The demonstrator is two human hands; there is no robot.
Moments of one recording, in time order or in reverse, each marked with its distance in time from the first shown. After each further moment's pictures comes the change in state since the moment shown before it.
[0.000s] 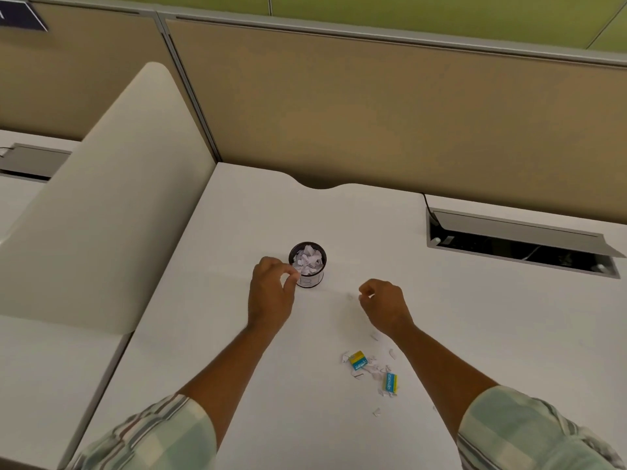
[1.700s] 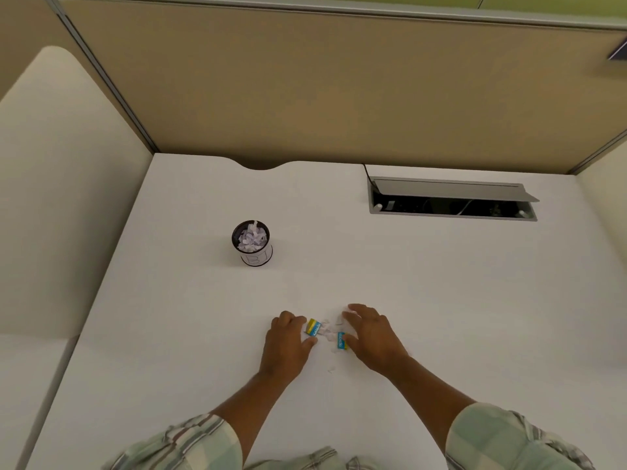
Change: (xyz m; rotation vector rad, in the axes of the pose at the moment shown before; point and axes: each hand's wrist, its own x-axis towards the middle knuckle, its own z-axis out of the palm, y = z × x) left_hand -0.152 0.022 0.099 0.359 -0.539 0.011; right_hand -0.118 0.122 0.005 -0.352 -0.182 -0.147
